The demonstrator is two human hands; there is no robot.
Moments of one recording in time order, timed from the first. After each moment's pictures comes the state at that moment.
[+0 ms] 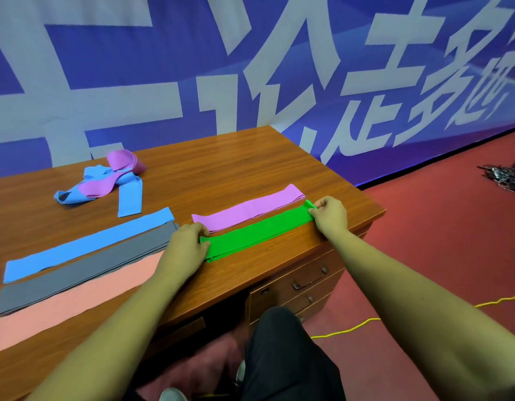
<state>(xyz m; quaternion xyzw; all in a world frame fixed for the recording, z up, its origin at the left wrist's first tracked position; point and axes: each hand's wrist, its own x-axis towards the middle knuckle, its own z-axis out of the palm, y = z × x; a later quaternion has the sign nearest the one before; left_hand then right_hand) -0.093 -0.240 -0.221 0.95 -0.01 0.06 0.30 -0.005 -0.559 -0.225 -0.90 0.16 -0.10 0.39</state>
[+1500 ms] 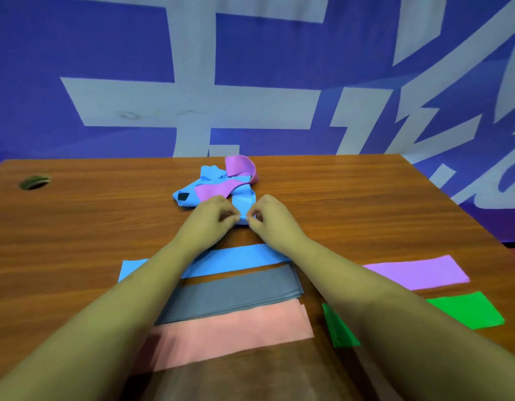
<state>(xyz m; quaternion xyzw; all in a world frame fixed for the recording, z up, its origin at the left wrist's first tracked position) 0.001 -0.025 -0.208 0.94 0.01 0.13 0.30 0.067 -0.187 -0.203 -0.90 -0.33 0.00 0.27</state>
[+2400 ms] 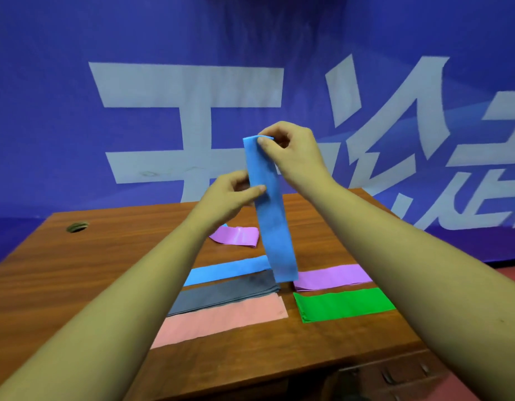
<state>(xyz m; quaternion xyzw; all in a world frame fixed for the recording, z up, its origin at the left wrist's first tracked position) -0.082 -0.119 -0.032 0.78 -0.10 0.16 0.59 -0.022 -0.259 0.031 -0.75 -0.33 -0.21 0.53</state>
